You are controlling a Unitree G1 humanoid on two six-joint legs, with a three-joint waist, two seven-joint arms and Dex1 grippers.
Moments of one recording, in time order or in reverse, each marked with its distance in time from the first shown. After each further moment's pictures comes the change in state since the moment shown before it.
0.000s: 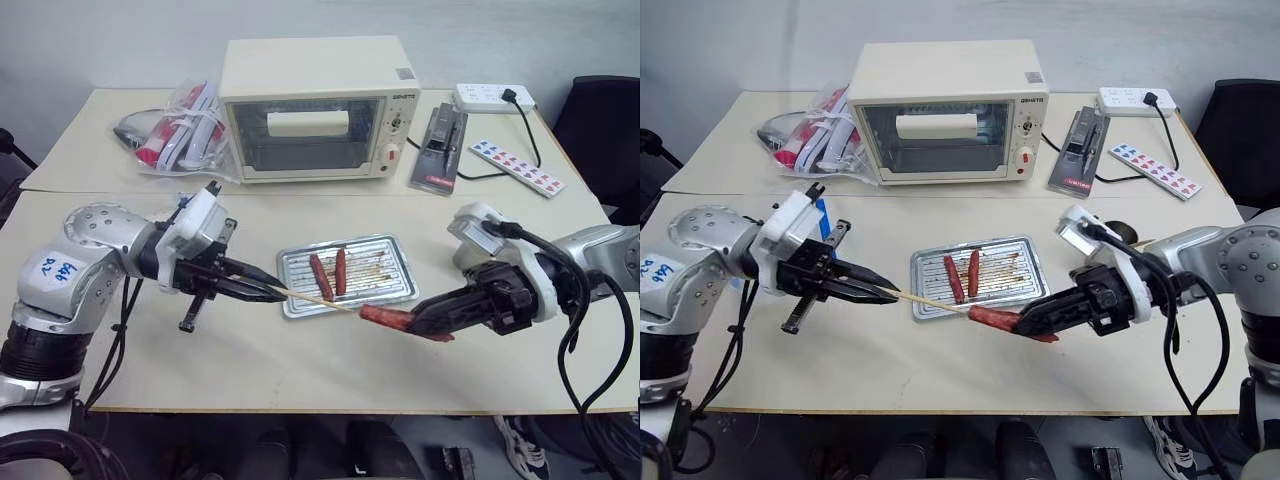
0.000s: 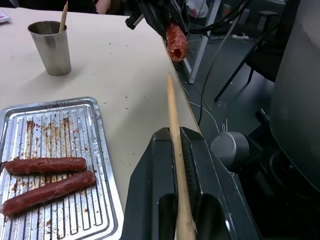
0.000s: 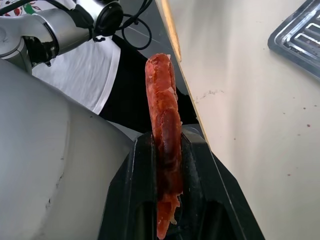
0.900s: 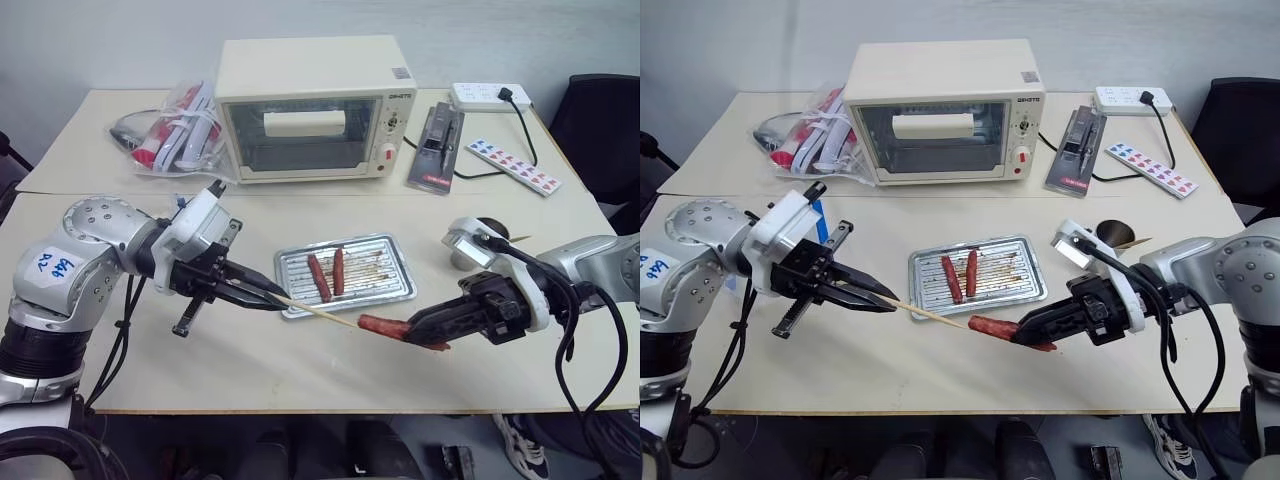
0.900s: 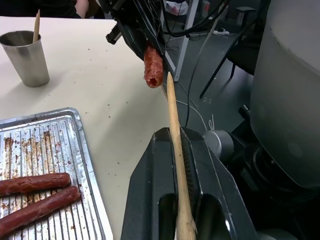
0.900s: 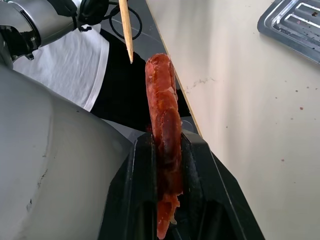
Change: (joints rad) left arm -0.018 0.005 0.000 -0.031 -0.013 0.018 -0.051; right arm 0.043 0.002 0.000 -0.020 0.009 0.000 -0.063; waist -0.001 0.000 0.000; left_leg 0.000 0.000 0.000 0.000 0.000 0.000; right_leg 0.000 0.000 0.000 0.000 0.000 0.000
